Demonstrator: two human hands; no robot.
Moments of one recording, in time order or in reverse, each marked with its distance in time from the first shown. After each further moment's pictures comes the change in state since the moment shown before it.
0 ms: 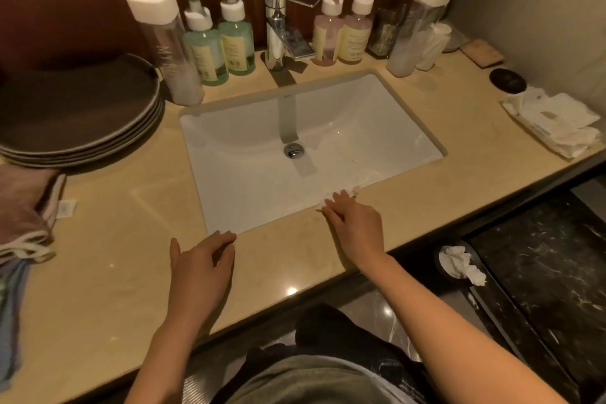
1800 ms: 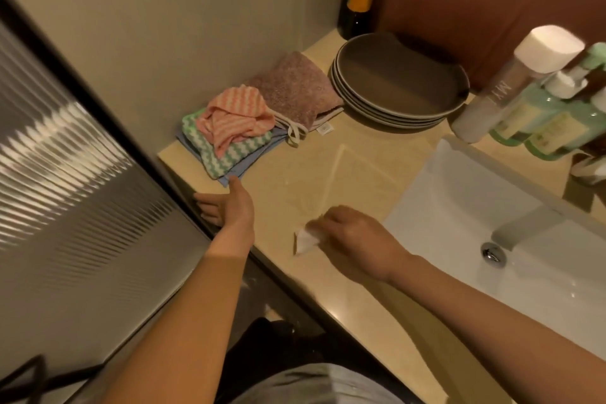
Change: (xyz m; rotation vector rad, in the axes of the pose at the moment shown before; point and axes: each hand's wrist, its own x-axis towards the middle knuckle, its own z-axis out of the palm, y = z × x) left_hand -0.032 -0.094 -0.071 -0.903 1.221 -1.255; right_hand 0.038 -0.187 0.070 0.171 -0.788 -1.566
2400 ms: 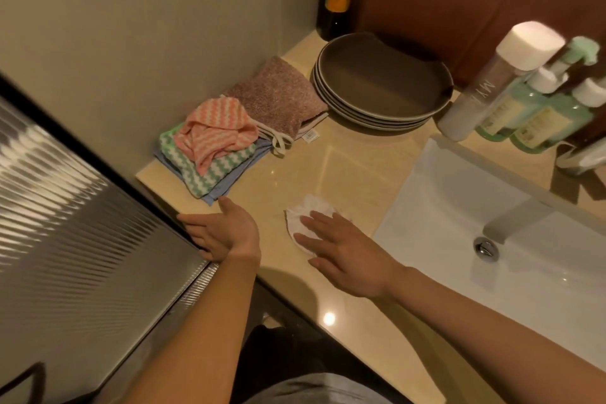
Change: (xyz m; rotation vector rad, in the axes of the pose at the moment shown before) left_hand 0.001 -0.018 0.017 0.217 0.236 0.109; right_hand -0.007 0.021 0.021 0.003 -0.202 0.117
